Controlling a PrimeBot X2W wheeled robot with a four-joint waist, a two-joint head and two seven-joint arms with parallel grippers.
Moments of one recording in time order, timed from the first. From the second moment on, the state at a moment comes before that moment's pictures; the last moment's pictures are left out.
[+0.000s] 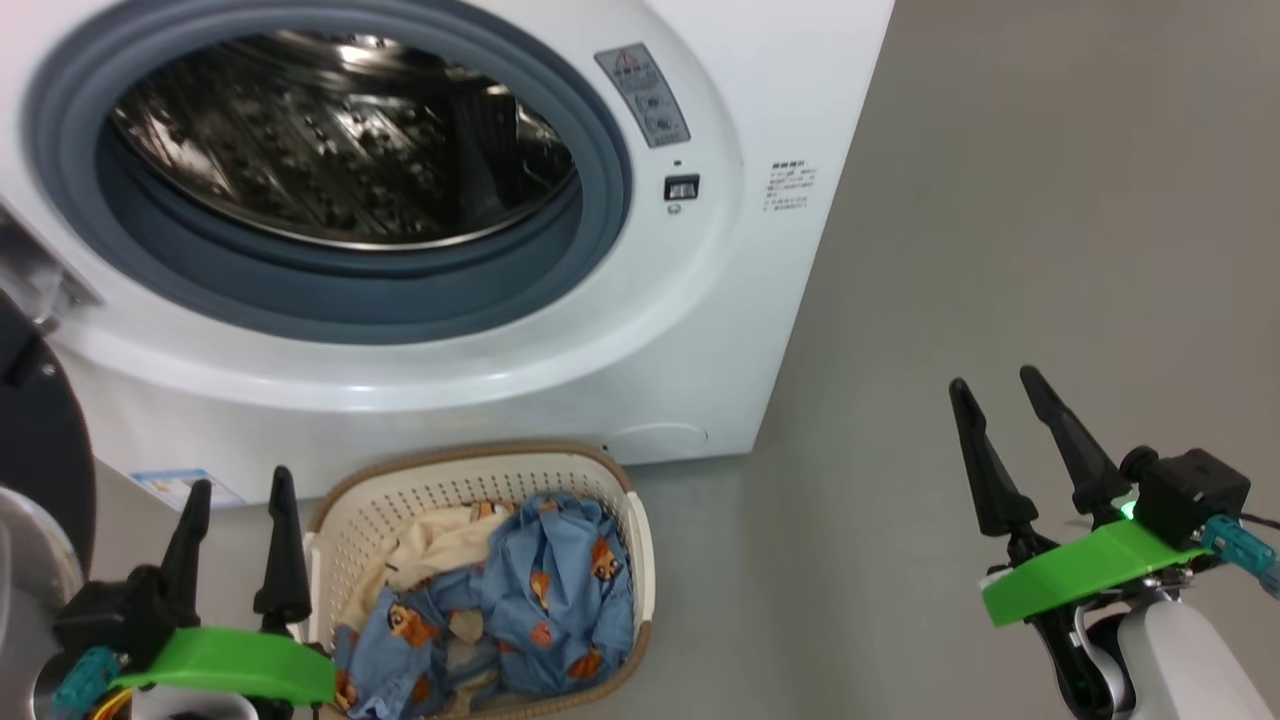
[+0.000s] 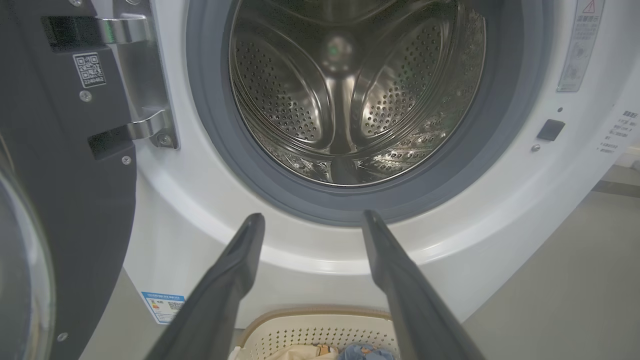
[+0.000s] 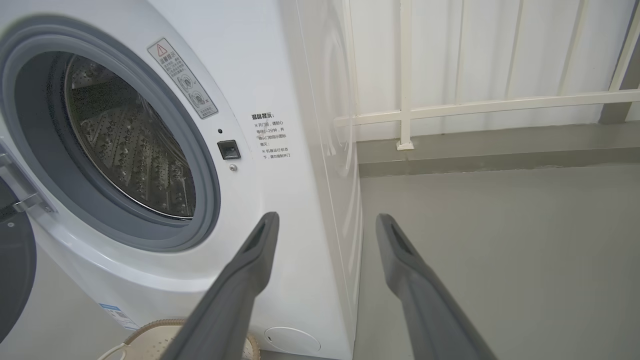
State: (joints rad) left arm -0.13 0.08 0.02 0.22 -0.31 -0.12 -0.25; right arm -0.23 -0.19 0.09 0.21 0.38 0.13 -0.25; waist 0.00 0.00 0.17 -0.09
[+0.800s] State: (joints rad) left arm -0.44 0.16 -0.17 0.48 -0.42 -0.13 -0.19; right arm -0.40 -0.12 0.07 0.20 0.37 0.13 -0.25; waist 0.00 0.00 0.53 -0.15
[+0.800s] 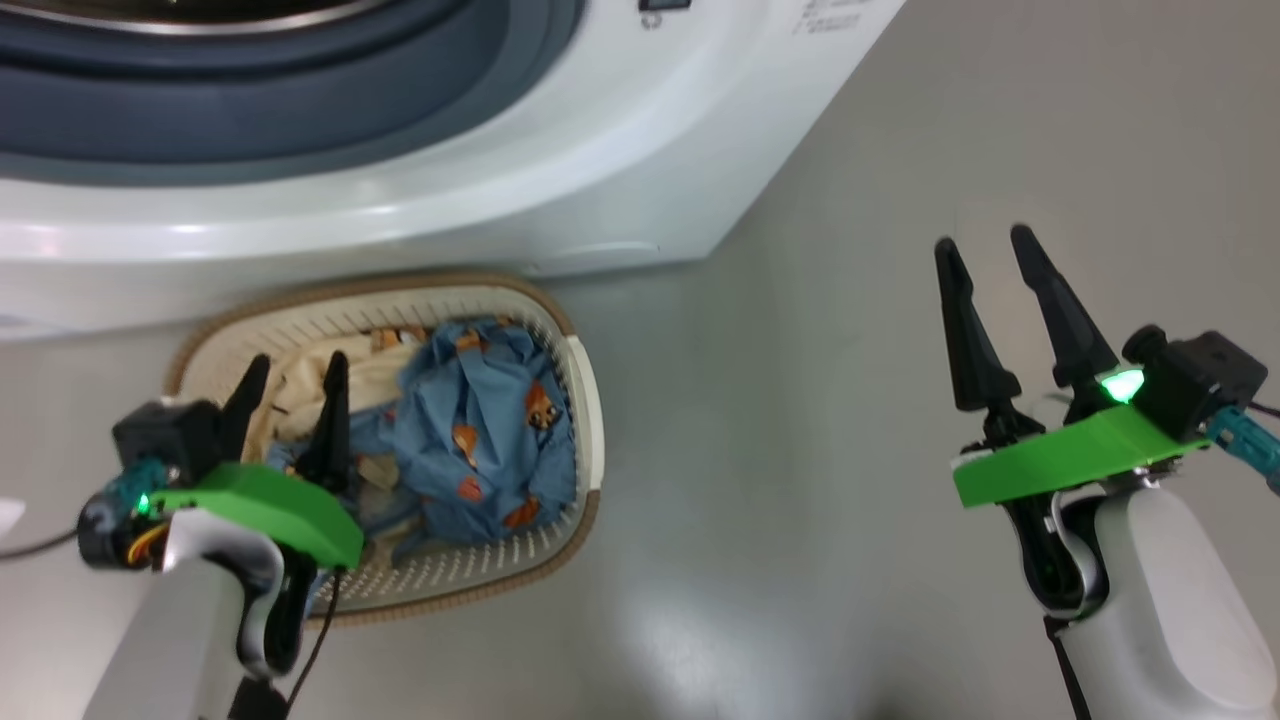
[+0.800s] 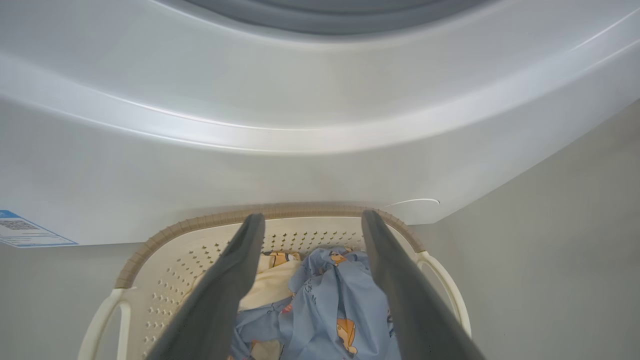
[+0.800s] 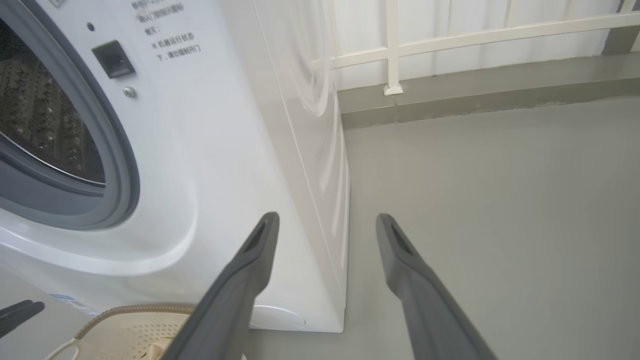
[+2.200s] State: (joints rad) left arm -0.95 0.33 -0.70 1.08 -0.79 -0.13 0.01; right arm -0.57 -0.06 0.13 0.14 0.40 0.13 -0.26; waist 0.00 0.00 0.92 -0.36
